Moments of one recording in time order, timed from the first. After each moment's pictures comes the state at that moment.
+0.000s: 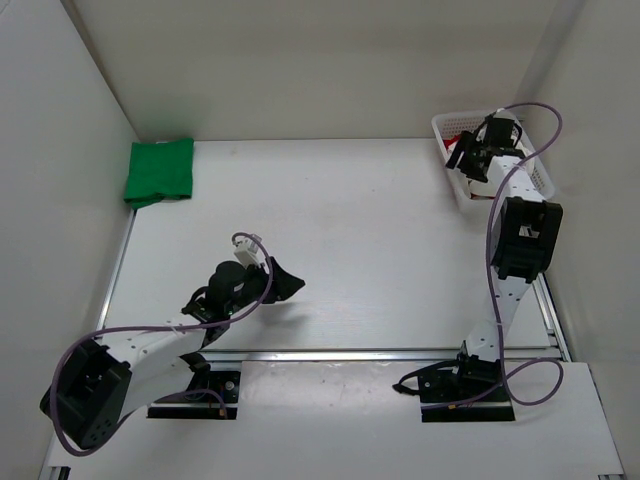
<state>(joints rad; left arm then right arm) -0.60 1.01 0.24 0.41 0.18 -0.78 -0.17 2.14 1.81 -0.40 -0.15 0.26</state>
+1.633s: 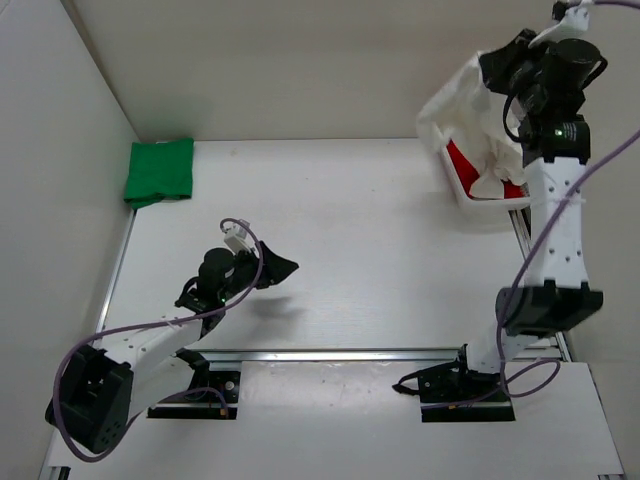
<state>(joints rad) -0.49 1.01 0.31 0.39 0.26 -0.80 -0.10 1.66 2.05 -0.39 -0.24 0.34</state>
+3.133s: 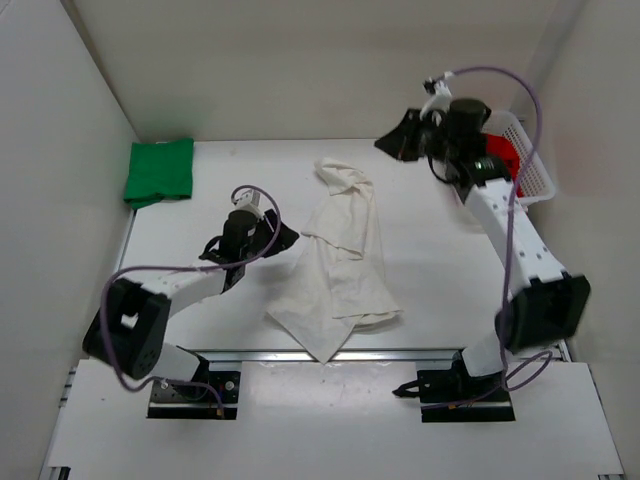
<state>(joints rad) -0.45 1.35 0.60 0.30 0.08 -0.72 0.22 1.66 1.71 -0.32 -0.55 0.37</state>
